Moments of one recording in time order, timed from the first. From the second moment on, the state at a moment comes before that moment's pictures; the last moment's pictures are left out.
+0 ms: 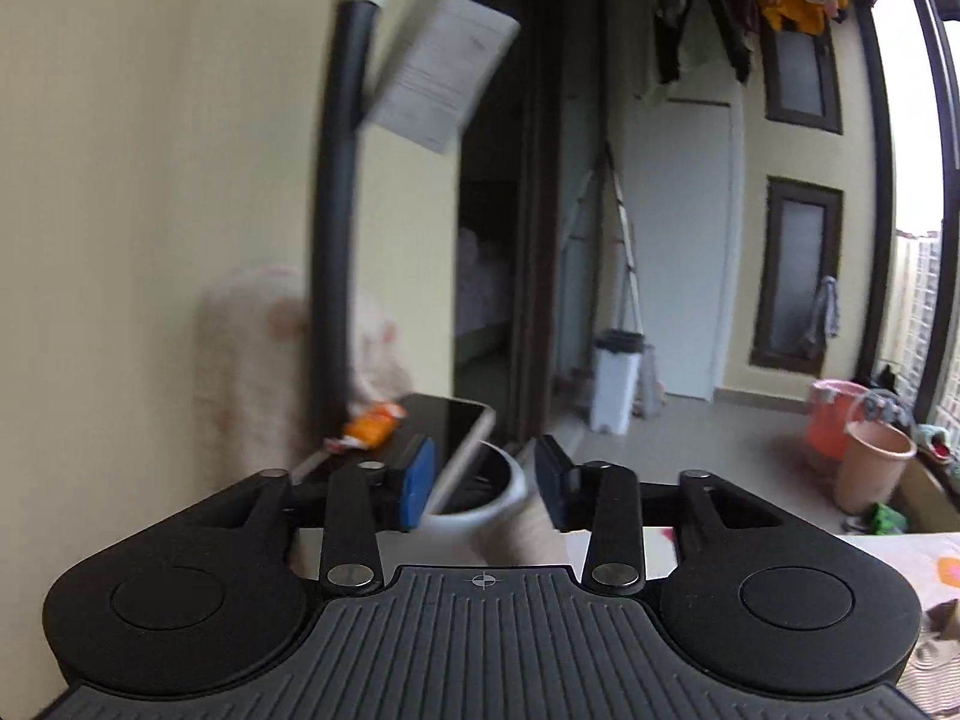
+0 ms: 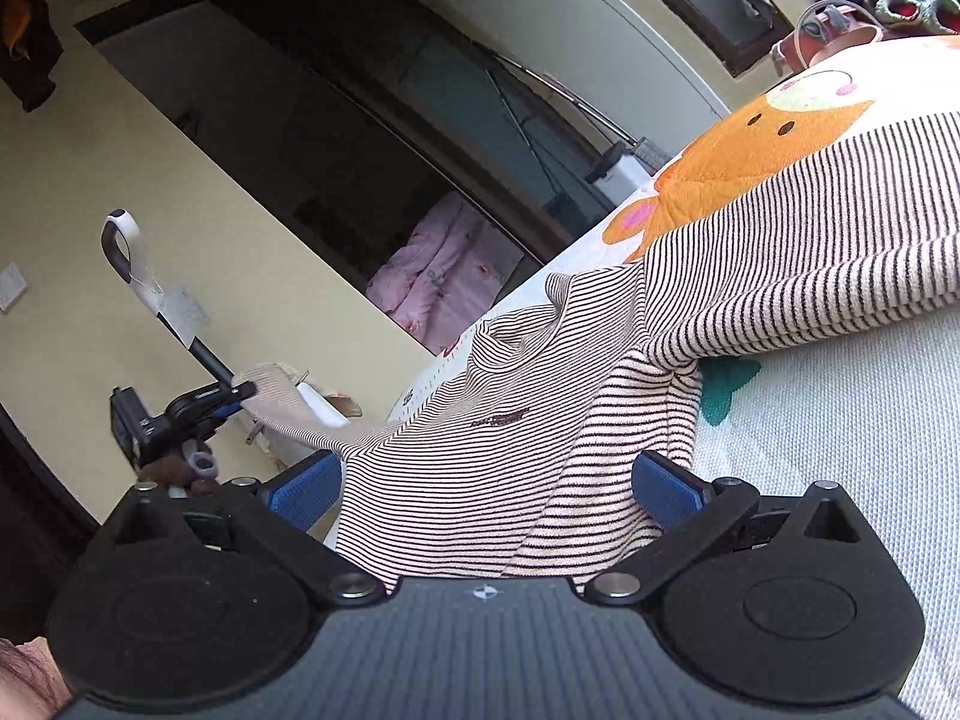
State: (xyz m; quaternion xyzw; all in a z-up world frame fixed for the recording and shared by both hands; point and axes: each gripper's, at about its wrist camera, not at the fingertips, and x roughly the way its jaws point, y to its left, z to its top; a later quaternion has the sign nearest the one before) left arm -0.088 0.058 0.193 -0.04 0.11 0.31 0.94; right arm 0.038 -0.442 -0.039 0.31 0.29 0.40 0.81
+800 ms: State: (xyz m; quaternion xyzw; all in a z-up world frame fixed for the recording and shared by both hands) left arm 0.150 -0.124 0.040 0.07 0.38 -0.13 0.92; right arm 0.191 -0.283 0.004 -0.06 0.34 0.36 0.87
